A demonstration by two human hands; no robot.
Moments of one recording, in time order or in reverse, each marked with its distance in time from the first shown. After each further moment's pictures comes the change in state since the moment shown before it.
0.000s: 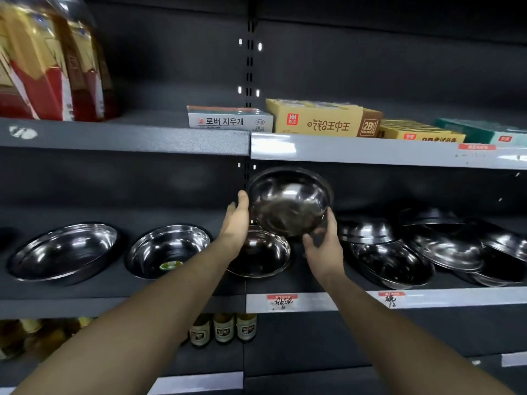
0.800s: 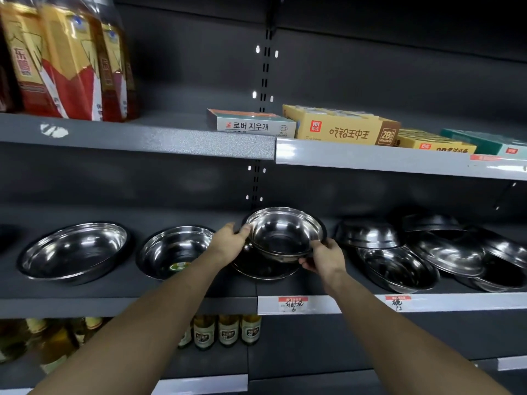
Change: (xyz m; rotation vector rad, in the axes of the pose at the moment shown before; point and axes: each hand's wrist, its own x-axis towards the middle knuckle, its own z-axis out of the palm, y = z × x) left_hand 0.003 -0.035 -0.061 0.554 0.015 0.105; right_hand -0.002 -0.009 0.026 0.353 -0.016 0.451
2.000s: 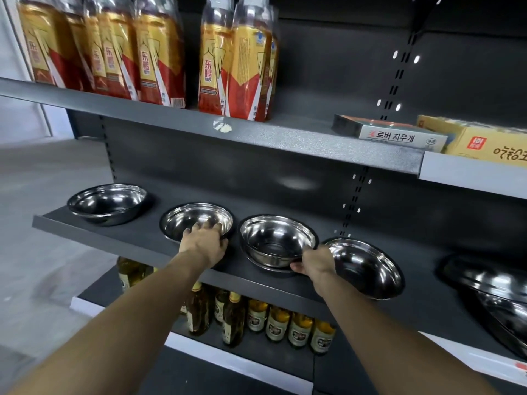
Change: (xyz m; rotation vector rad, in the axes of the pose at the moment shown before) left_hand -0.062 -0.124 -0.198 0.926 0.153 -0.192; right_hand -0.057 0.043 0.200 -0.338 -0.311 0.020
